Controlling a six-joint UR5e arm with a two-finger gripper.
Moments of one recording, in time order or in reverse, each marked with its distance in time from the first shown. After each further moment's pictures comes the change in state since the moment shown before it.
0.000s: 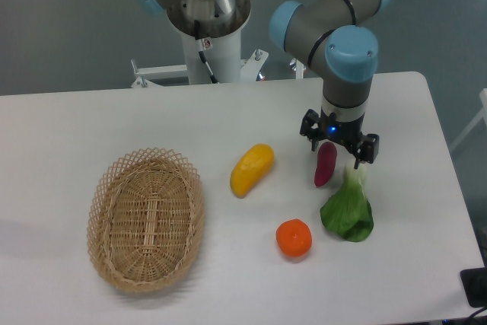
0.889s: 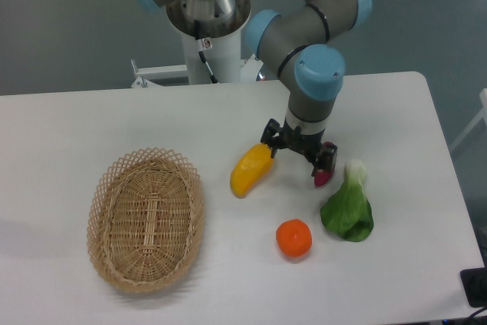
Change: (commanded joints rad) arm -0.098 -0.032 -0.041 -0.040 -0.074 -0.137
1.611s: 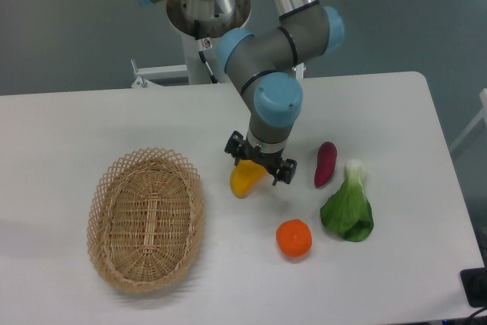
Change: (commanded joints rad) arm -0.100 -0.017 -0.061 -0.006 0.003 -0.054
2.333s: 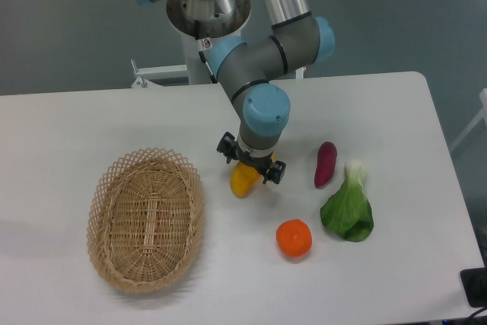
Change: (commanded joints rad) arm -0.021 -0.037 -0.008 0.003 0.049 -0.003
